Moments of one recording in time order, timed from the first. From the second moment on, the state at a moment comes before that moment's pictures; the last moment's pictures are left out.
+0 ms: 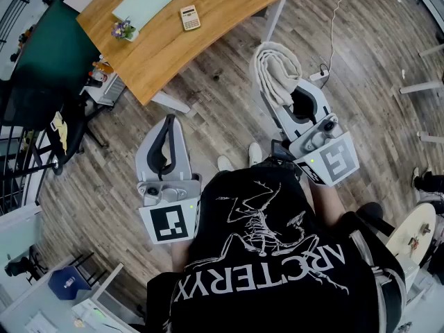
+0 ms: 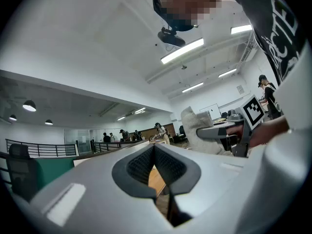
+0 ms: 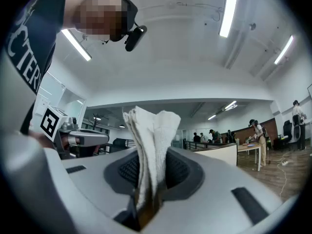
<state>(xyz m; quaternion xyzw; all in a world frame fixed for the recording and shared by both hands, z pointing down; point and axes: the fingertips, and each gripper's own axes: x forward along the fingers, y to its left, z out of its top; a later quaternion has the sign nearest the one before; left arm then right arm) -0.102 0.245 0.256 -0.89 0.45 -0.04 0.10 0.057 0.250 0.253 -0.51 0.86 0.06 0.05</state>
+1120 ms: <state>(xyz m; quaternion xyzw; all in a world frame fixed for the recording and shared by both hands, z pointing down) -0.042 0.214 0.264 -0.87 0.47 -0.05 0.11 0.119 0.214 0.270 -0.48 0.87 0.04 0.05</state>
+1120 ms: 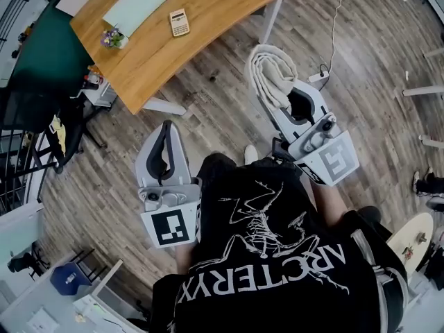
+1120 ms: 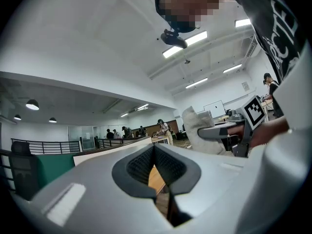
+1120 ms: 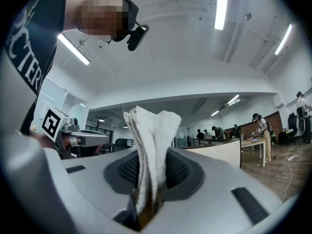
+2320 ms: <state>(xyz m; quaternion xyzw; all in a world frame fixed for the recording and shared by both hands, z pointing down) -0.131 -0.170 0.294 -0.88 0.47 -0.06 0.03 0.026 -0.182 0.273 -0.48 0.88 0.02 0.02</state>
